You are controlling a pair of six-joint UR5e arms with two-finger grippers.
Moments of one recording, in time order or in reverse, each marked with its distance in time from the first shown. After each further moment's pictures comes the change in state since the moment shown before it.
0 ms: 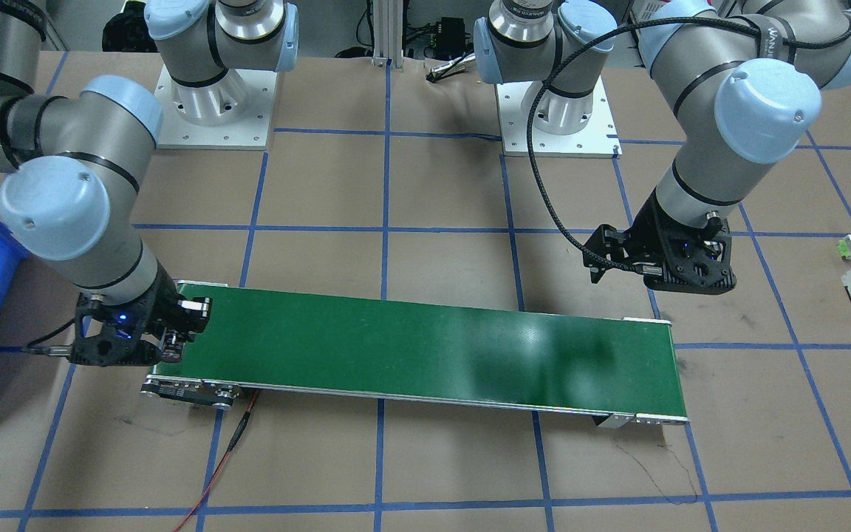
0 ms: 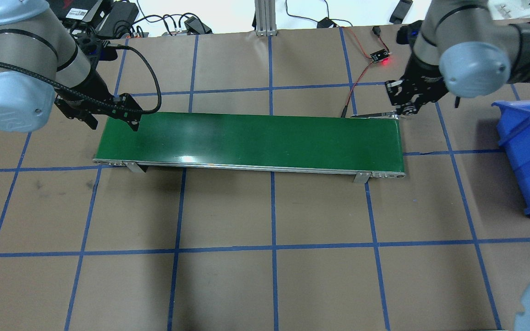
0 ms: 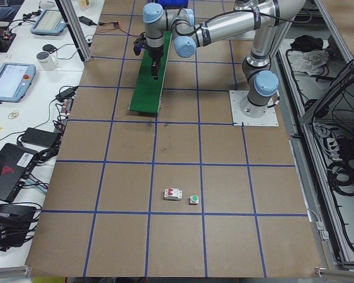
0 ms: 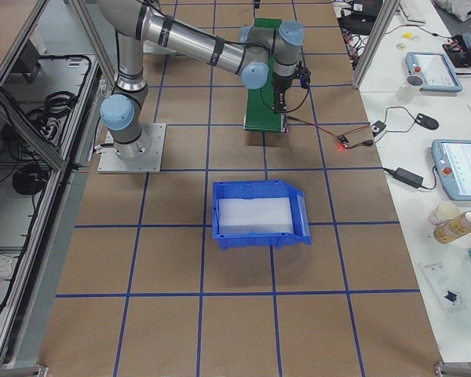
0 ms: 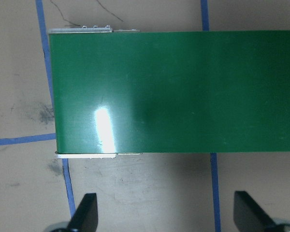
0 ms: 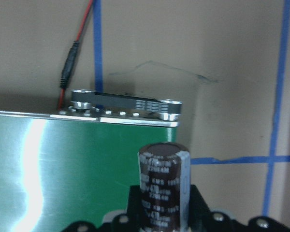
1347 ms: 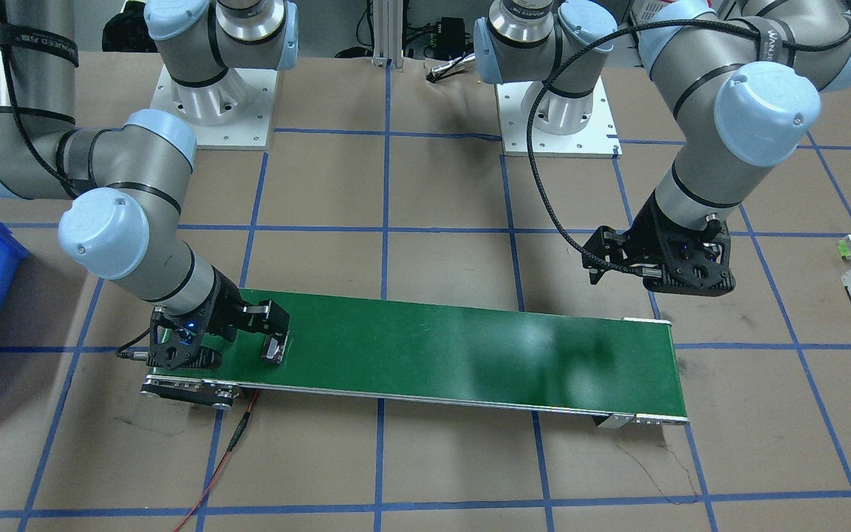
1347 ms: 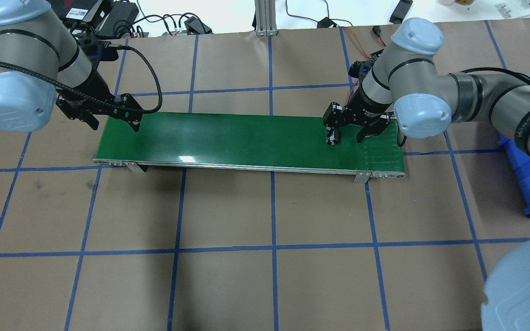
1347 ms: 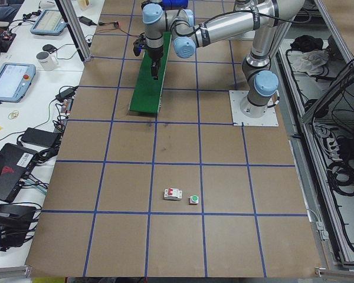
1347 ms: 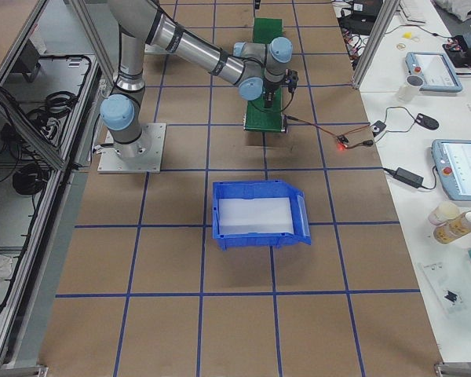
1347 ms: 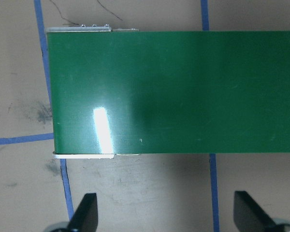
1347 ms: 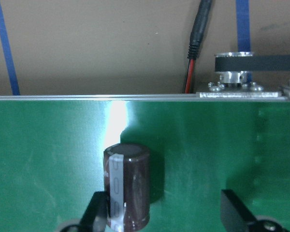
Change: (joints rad) left arm 0.000 -0.005 0.000 0.001 -0.004 -0.005; right arm 0.097 0.076 0.138 -0.183 0.301 0.197
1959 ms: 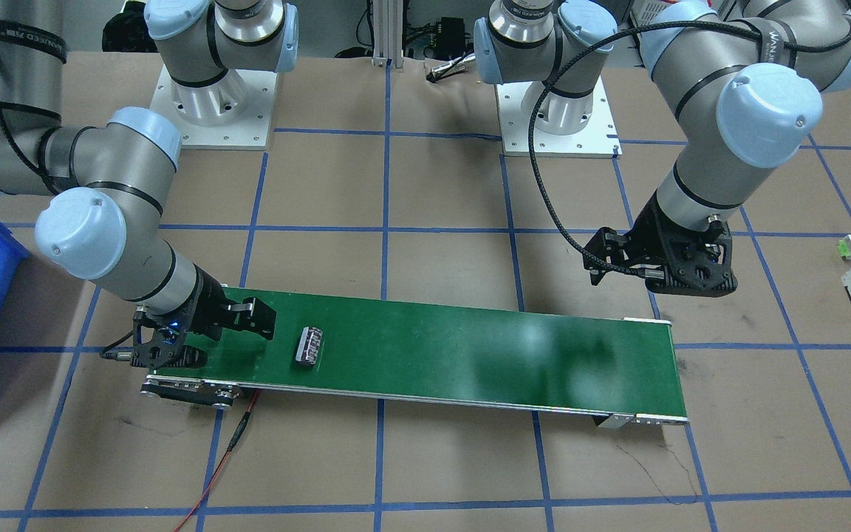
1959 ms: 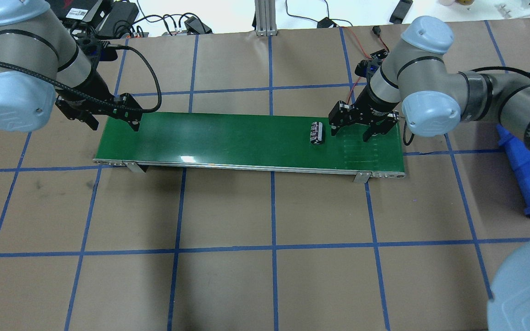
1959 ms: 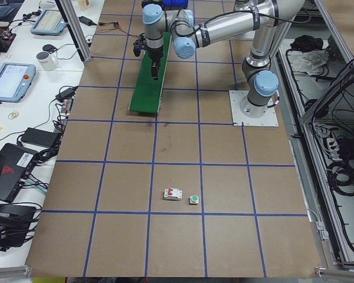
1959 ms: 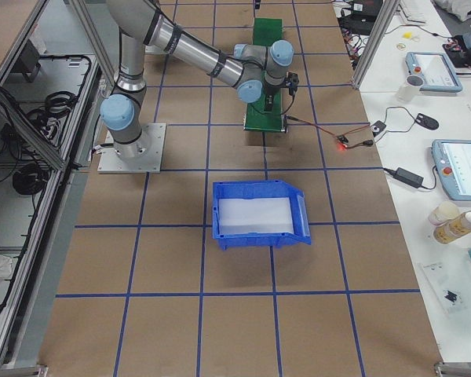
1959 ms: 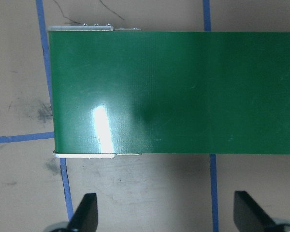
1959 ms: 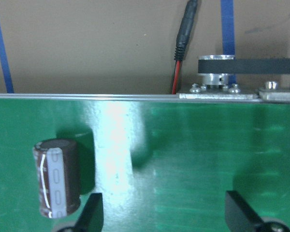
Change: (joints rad) left arm 0.003 -0.001 0.000 0.000 -0.001 -0.008; right arm -0.028 -0.010 0.004 0.017 0.010 -0.043
